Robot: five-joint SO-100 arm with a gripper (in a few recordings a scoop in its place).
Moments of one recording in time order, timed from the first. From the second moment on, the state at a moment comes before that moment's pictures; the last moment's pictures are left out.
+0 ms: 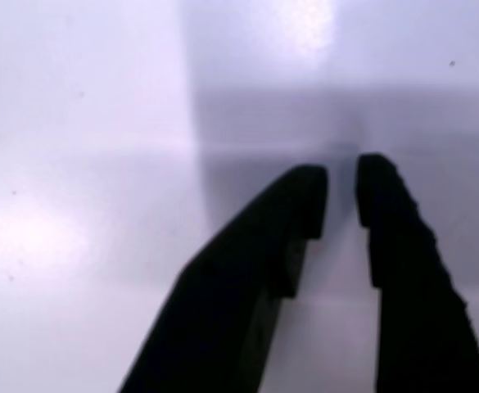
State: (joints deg) arm 0.4 190.2 178.7 76.9 -90.2
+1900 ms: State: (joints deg) arm -23.3 133.4 155.1 -3.4 -88.8
